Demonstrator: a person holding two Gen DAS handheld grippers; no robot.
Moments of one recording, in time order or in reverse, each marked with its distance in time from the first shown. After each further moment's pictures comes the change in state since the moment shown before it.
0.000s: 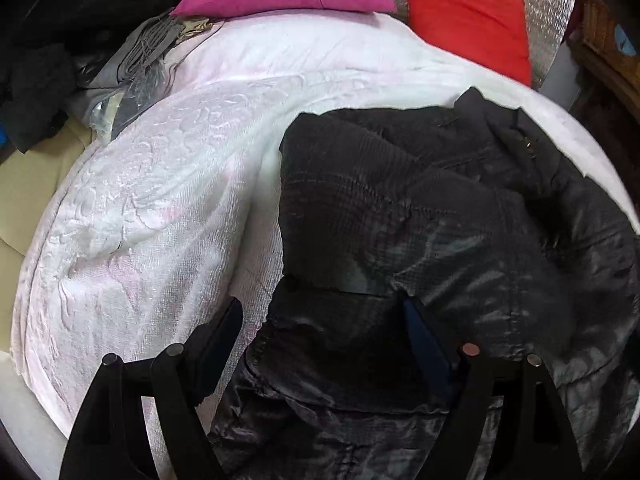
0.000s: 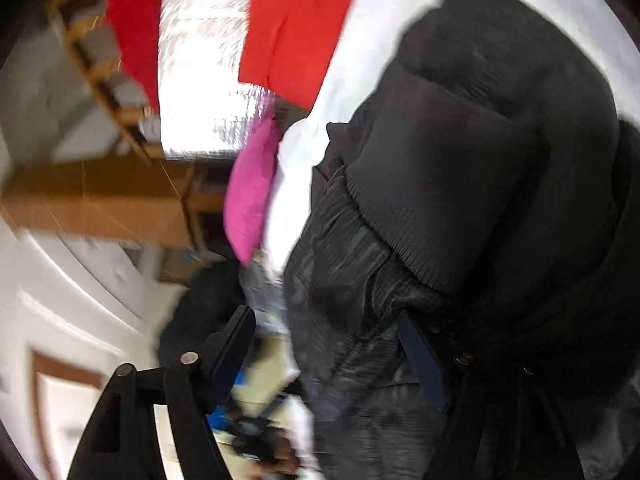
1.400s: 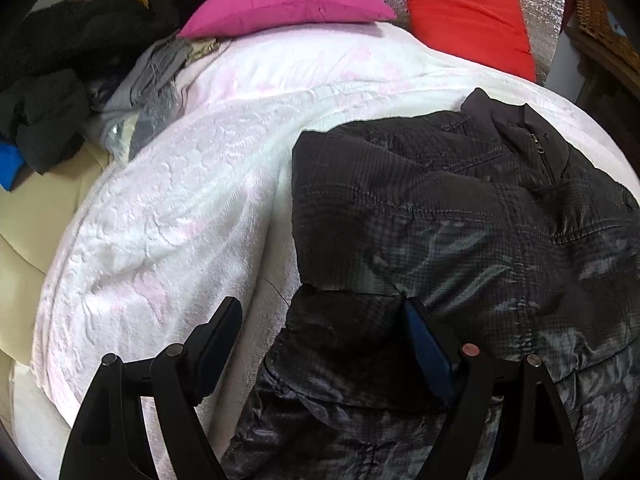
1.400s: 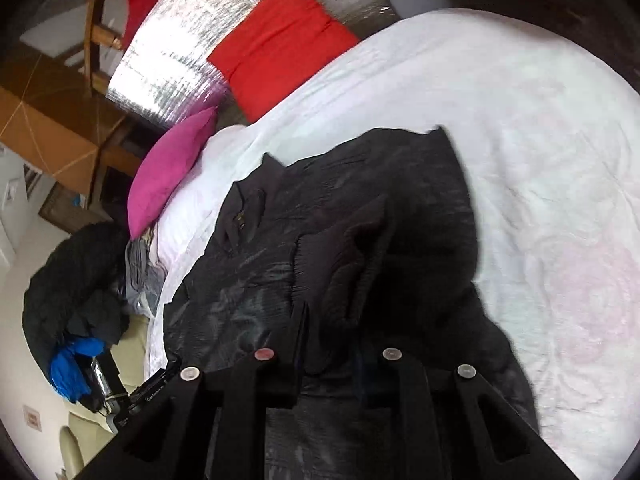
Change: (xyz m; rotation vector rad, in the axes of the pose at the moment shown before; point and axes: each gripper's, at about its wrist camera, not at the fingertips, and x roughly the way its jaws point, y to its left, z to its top) left arm -0.011 -0.003 -0.001 0.053 -0.059 0.089; right arm -0.031 0.039 0.000 -0.379 -0.065 -0.565
